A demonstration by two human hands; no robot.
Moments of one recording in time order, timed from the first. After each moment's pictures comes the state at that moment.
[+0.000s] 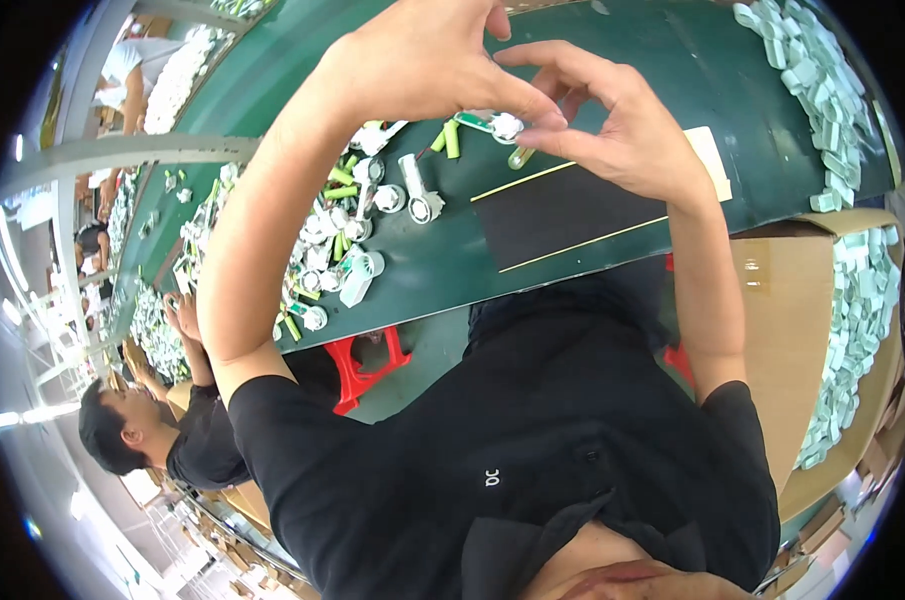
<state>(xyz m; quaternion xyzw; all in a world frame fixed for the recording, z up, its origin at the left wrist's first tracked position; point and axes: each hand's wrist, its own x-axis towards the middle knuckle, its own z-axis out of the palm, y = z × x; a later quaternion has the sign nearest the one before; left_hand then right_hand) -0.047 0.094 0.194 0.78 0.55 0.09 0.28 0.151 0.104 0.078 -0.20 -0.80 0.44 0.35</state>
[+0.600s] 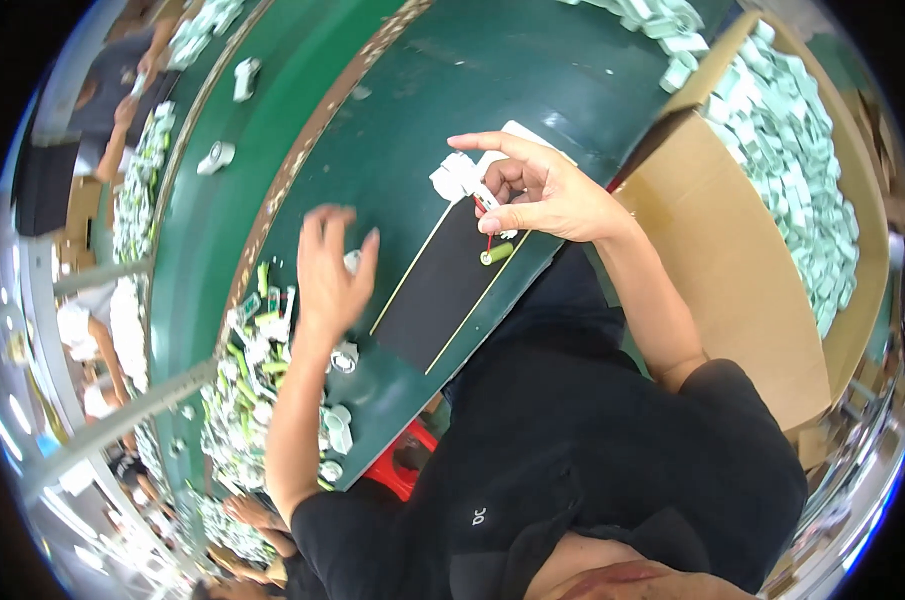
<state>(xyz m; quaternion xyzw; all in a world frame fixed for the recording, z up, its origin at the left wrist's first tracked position) -0.027 0.104 0.020 0.86 0.47 0.17 0.09 0.292 0.074 0.014 -0.35 -0.50 0.66 0.44</state>
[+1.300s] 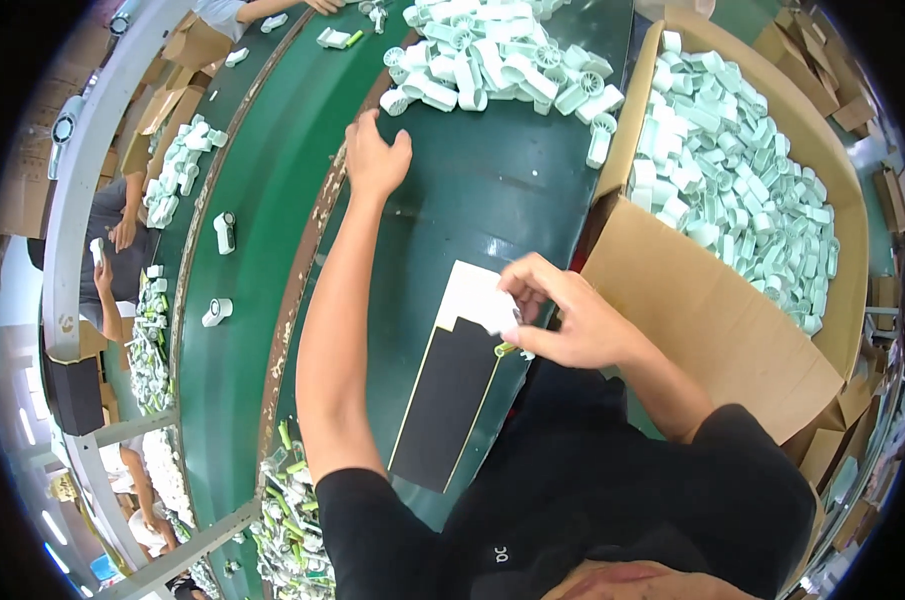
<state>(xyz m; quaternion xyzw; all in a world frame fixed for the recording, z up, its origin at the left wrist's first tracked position) 0.237 0.380 -0.027 0.83 0.46 0.27 0.17 0.352 0.042 0.033 -0.47 -0.54 0.47 0.51</state>
